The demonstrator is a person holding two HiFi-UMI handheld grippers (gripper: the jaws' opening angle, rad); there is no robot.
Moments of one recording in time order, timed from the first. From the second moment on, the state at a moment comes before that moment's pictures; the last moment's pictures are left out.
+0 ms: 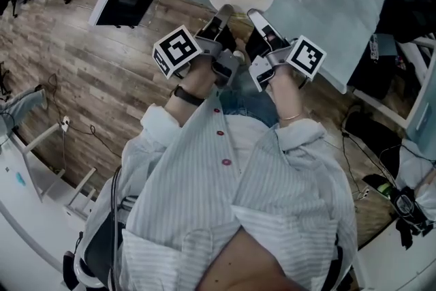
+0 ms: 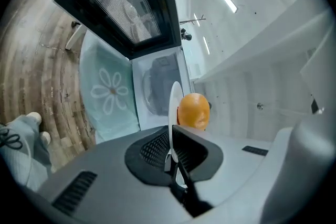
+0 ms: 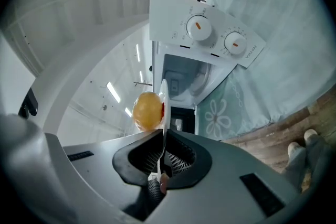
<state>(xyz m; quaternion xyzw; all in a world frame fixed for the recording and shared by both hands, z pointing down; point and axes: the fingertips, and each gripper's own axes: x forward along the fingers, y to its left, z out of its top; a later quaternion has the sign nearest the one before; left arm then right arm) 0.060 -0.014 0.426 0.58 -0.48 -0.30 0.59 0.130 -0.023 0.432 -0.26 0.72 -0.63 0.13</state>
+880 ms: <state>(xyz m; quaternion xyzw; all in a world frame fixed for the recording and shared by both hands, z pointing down) 0.068 -0.034 0.403 0.62 -0.43 -0.30 0.59 0.139 -0.036 0.408 -0.28 0.73 -0.60 0.18</state>
